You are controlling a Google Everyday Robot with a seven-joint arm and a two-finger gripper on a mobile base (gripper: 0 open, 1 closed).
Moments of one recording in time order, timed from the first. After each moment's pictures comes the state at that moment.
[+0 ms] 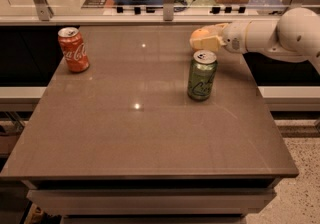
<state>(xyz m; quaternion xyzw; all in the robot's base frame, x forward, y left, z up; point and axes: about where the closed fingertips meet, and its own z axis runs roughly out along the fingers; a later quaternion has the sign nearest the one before) 0.736 -0.143 0.879 -0.38 0.72 0.24 0.53</state>
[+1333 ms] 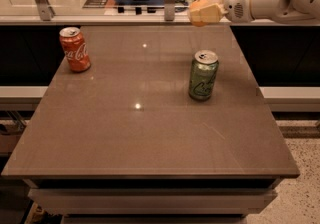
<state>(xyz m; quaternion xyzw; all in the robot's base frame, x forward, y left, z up) 0.724 -0.122 0.970 -0.39 0.72 0.21 0.53</state>
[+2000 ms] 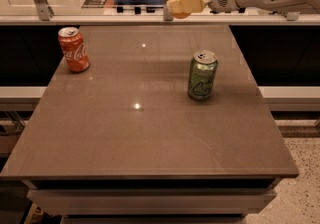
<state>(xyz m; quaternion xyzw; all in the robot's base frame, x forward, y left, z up) 0.692 -0.065 1.009 -0.43 0.70 0.23 0.53</state>
